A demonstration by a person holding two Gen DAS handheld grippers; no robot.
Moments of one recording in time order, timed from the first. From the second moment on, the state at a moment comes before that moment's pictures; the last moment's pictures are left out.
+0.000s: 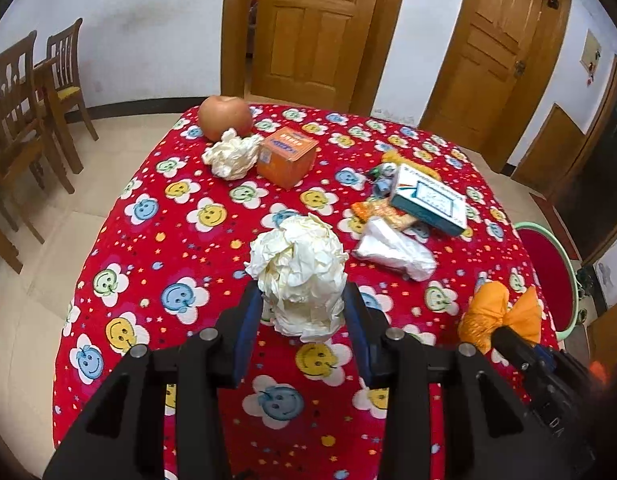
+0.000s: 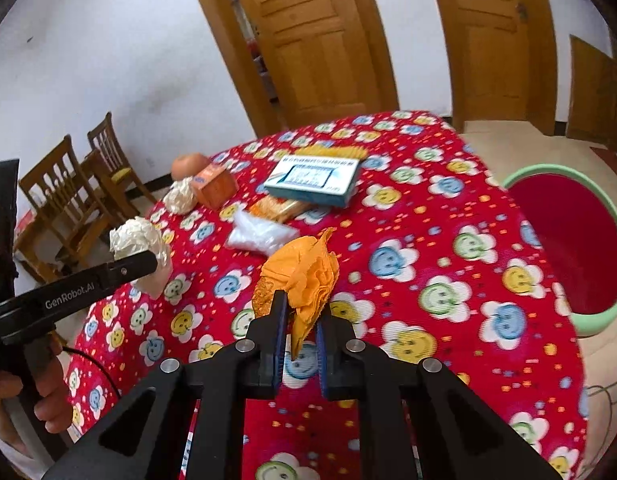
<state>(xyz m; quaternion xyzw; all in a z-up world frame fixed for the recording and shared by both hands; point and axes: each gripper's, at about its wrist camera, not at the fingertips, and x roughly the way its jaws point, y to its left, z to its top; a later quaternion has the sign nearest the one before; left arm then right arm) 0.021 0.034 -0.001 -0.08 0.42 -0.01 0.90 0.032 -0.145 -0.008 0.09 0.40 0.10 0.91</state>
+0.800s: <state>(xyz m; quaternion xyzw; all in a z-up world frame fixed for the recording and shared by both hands) 0.042 -0.065 0.024 -0.04 0.41 -0.10 0.91 0.026 -0.263 0.025 0.14 0.35 -0.01 0.92</state>
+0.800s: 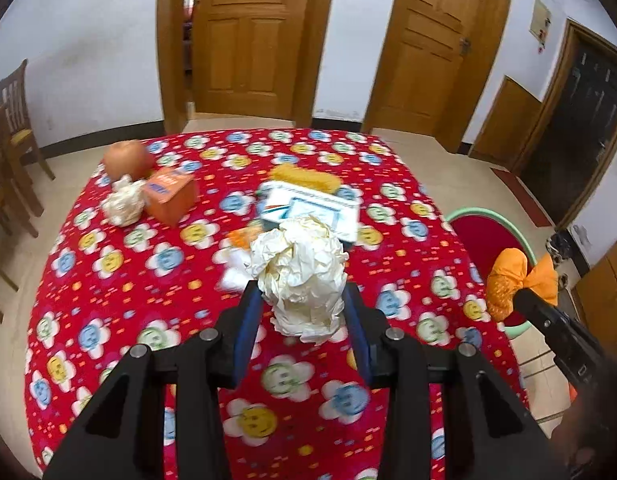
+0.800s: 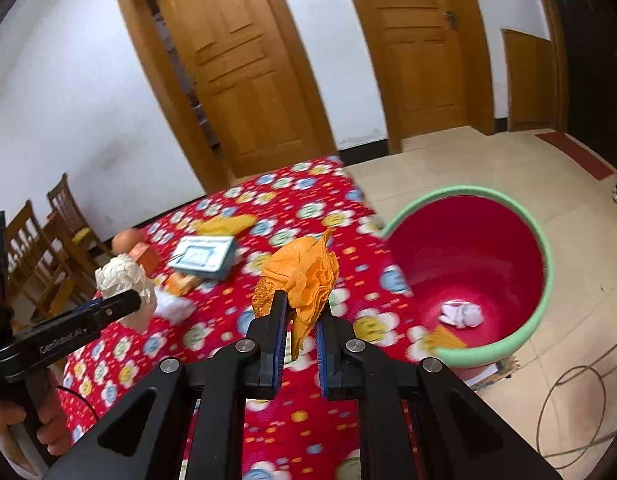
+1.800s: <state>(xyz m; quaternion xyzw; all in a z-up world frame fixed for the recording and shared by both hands) 0.092 -0.226 0.012 0.03 0.42 -0.24 0.87 0.040 -0.397 -0.024 0.21 0.38 -0.15 0.89</state>
